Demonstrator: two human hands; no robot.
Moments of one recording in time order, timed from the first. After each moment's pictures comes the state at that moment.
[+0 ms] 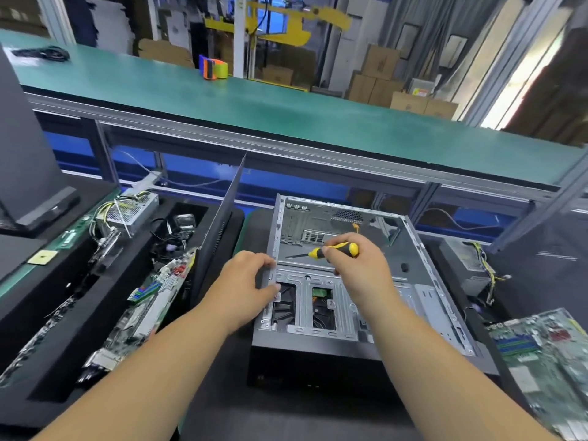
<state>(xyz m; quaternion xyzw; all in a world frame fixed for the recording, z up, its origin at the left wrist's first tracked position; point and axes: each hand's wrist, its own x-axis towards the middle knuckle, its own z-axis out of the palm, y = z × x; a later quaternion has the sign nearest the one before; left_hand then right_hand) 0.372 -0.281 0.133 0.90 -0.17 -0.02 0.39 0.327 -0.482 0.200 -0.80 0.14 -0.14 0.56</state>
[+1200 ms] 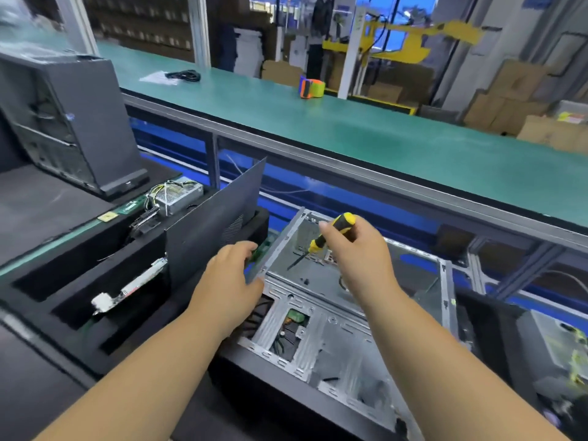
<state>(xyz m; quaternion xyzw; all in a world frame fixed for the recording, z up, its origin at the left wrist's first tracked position) 0.371 -0.257 0.159 0.92 0.06 0.13 0.35 0.414 -0.460 0.232 -0.82 -0.05 -0.06 0.56</state>
